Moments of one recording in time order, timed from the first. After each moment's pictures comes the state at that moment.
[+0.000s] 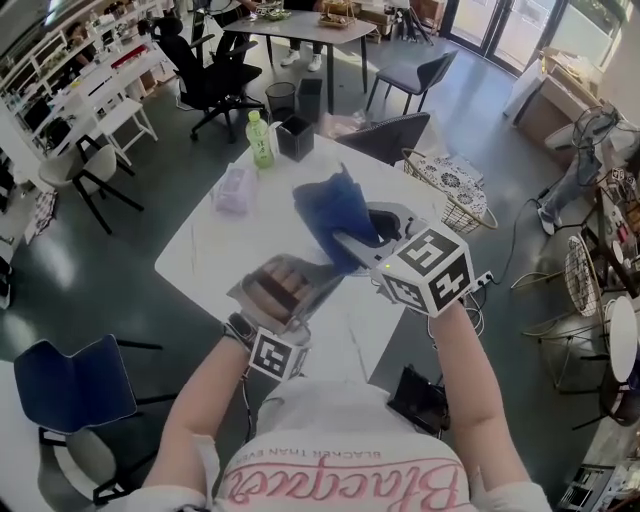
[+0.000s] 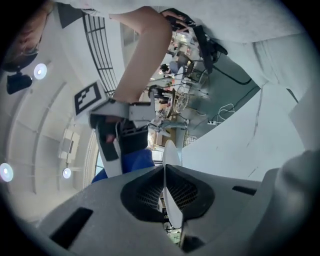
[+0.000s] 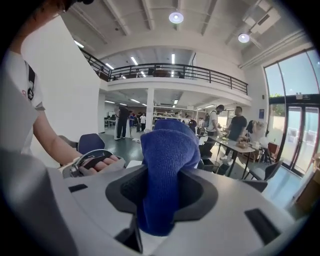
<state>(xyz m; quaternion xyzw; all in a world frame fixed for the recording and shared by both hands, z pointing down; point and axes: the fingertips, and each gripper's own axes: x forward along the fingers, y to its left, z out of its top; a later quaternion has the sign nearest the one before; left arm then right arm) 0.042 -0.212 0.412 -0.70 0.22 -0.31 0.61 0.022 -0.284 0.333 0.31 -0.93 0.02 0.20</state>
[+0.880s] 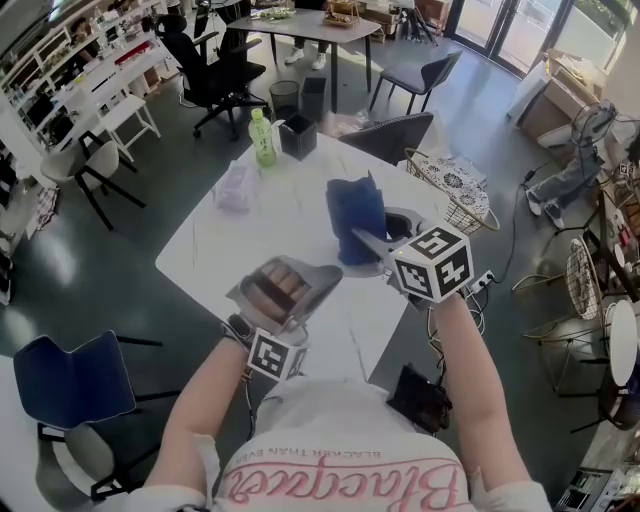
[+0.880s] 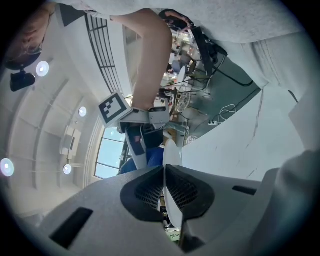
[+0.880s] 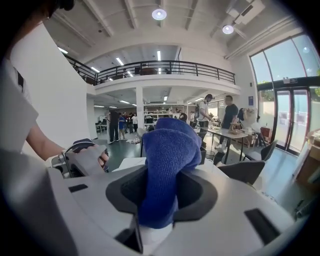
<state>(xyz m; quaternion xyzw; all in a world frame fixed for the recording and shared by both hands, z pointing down) 0.040 -0.212 0.408 -0.70 0.23 -0.30 0.60 0.060 -0.309 0.381 0.35 -0.91 0.09 0.19</state>
